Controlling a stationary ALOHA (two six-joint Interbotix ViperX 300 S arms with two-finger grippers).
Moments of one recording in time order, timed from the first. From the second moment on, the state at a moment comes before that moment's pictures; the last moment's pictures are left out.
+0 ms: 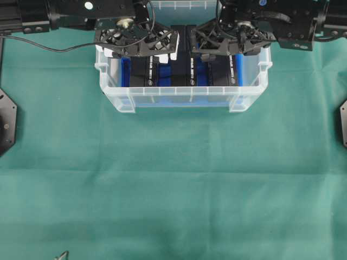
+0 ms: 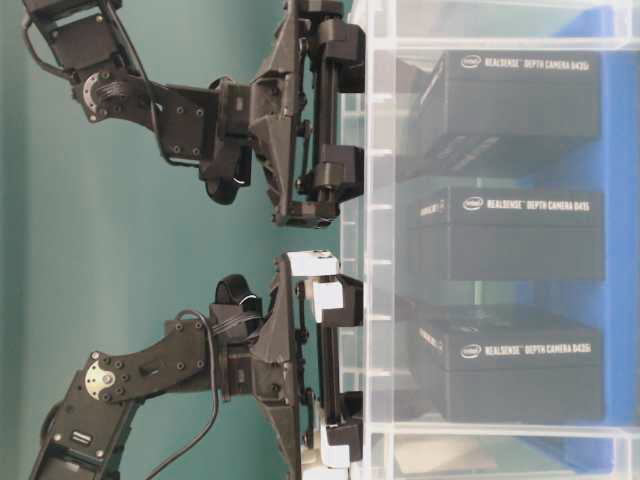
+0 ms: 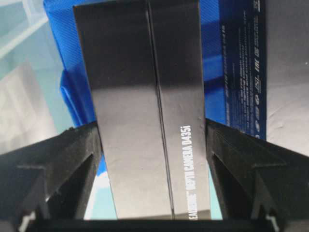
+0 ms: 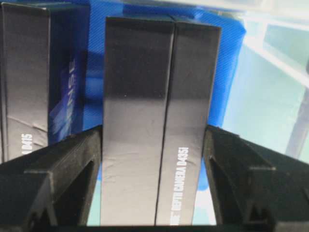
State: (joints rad) left arm 0.30 0.18 0.13 0.11 1.11 -1.19; right arm -0.31 0.13 0.18 -0.13 1.10 1.37
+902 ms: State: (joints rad) left arm 0.30 0.10 -0.31 0.11 1.54 -1.12; right arm -0.30 0.02 -0.11 -0.17 1.46 1.37
